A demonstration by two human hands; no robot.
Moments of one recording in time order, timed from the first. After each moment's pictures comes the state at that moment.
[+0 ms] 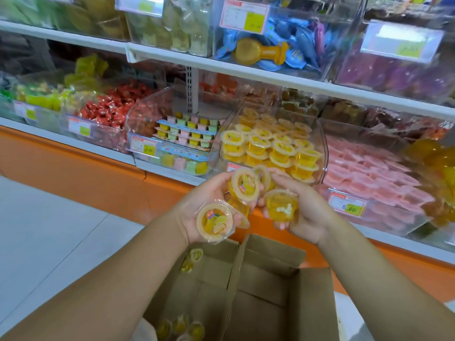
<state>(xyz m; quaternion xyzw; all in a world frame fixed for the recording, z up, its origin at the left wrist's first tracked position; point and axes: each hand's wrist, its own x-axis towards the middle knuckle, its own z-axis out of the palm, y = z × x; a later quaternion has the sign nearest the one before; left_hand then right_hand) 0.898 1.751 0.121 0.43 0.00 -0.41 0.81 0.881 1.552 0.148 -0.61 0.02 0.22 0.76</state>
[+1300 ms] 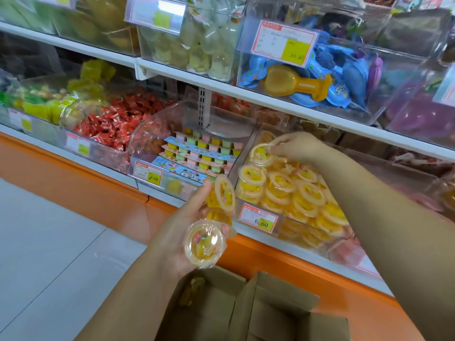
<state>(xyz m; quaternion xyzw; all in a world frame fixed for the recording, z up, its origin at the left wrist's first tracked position) 0.945 1.791 0.137 0.41 0.15 -0.21 0.88 1.091 1.589 0.221 -0.95 0.00 0.07 0.31</state>
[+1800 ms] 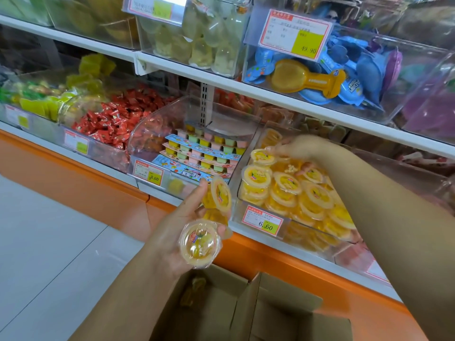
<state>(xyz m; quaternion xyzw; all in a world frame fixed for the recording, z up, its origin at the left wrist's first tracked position) 0.952 1.805 0.119 0.33 0.12 -0.24 0.90 1.120 1.584 0.209 -0.94 0.03 0.16 0.30</state>
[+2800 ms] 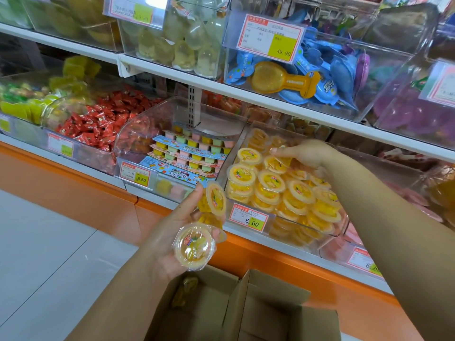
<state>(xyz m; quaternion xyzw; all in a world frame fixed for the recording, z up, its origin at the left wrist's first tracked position) 0.950 1.783 0.132 0.41 0.16 -0.17 0.88 1.114 1.538 0.195 -0.87 0.05 0.10 0.47</state>
